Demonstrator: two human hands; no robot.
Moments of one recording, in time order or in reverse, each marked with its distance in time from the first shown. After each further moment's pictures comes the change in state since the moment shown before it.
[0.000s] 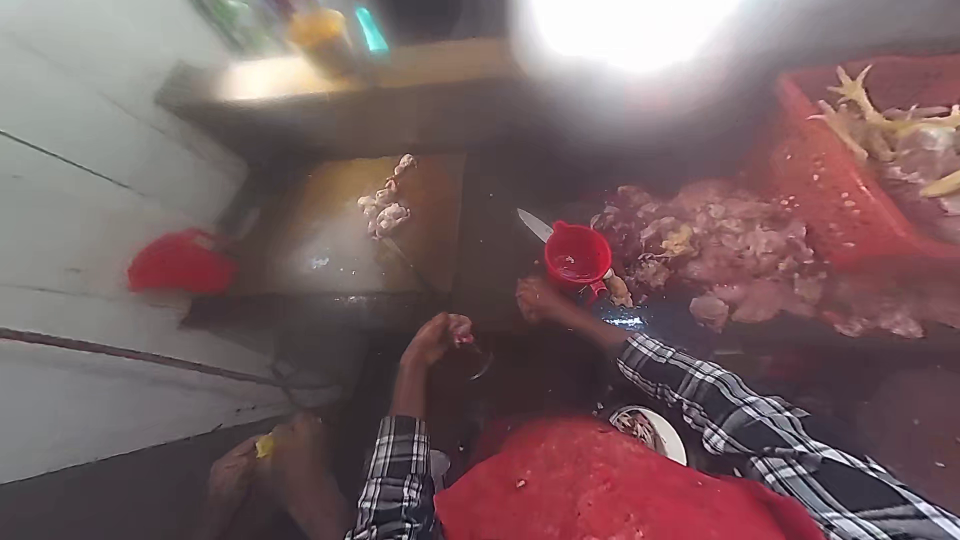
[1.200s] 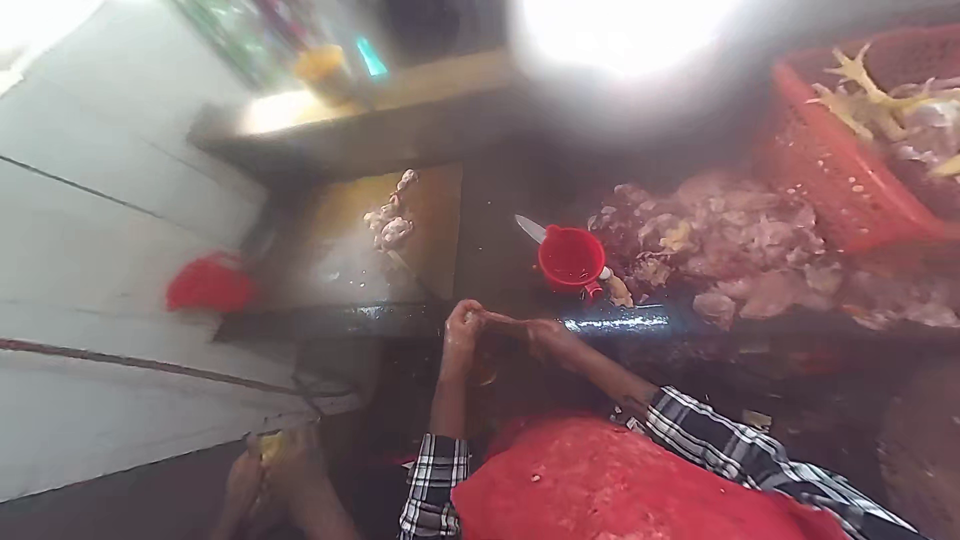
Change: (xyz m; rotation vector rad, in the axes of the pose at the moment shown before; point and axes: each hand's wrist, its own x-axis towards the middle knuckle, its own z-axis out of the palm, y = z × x) left_hand 0.010 0.017 0.106 0.332 0.461 0.400; right_hand -0.091 -0.020 0.030 1.277 -0.013 0.228
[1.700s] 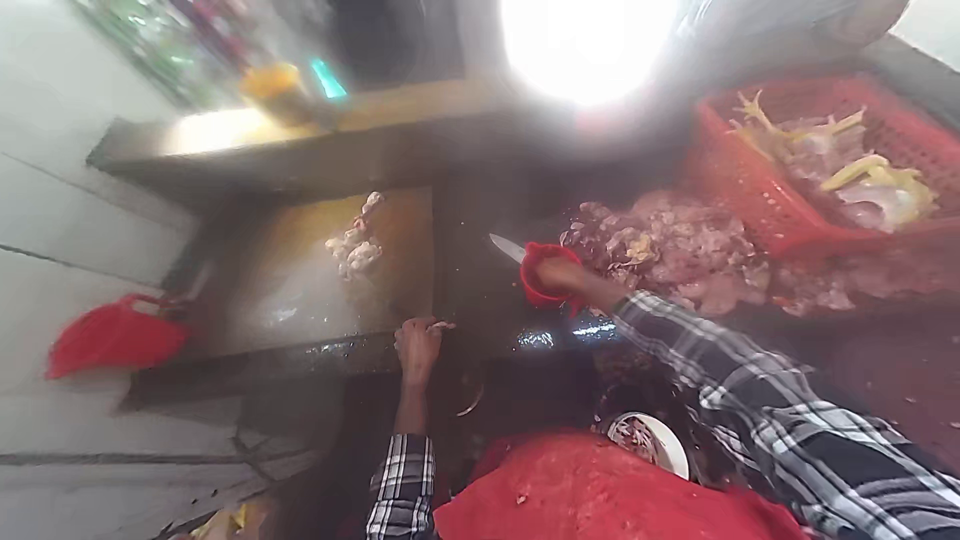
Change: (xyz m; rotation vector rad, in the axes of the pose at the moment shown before) left_hand 0.078 -0.036 -0.062 1.072 0.060 -0.070; right_hand 0.097 -0.142 -0.089 -1.753 0.078 0.208
